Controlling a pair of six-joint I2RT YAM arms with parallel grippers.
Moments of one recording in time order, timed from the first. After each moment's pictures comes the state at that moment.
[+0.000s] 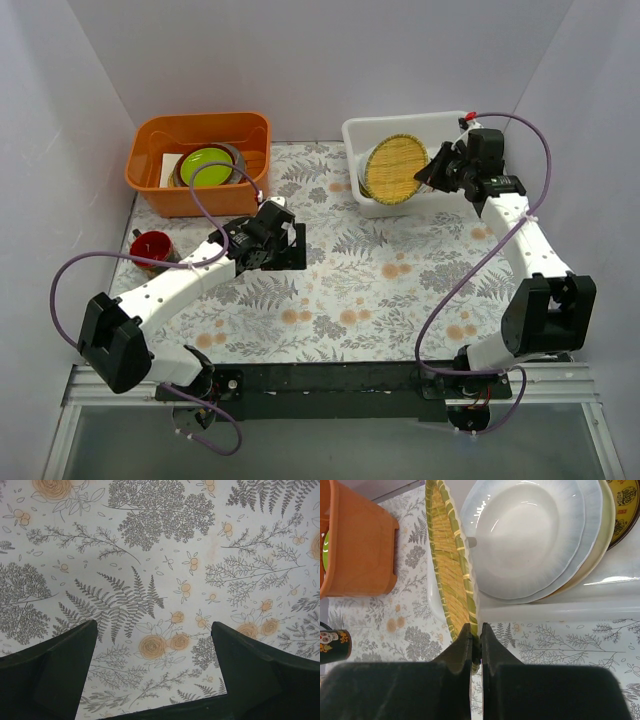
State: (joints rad) left arm -0.71 1.34 1.08 -0.73 -0.23 -0.63; right arm 0.10 1.48 1.30 -0.37 -0.29 0.44
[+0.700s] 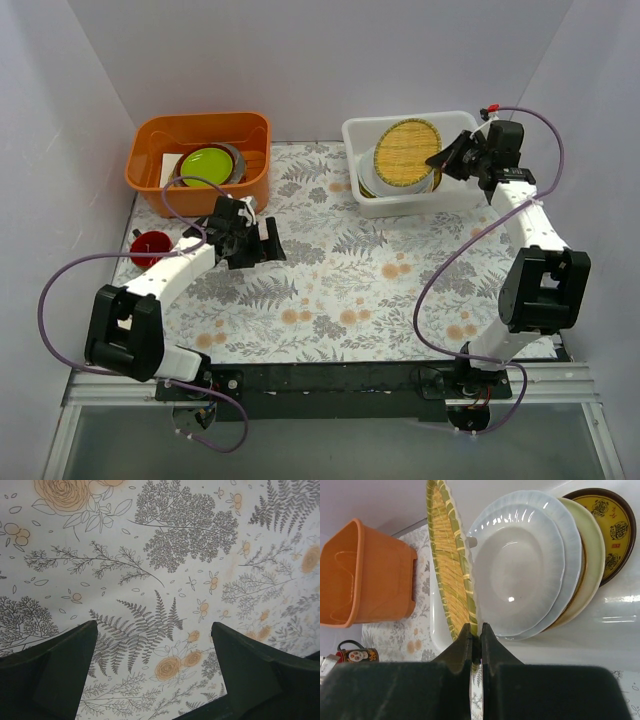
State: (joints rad) left arm -0.34 1.40 0.89 -0.47 0.20 -0.46; right arm -0.04 1.62 1.36 -0.23 -0.47 0.53
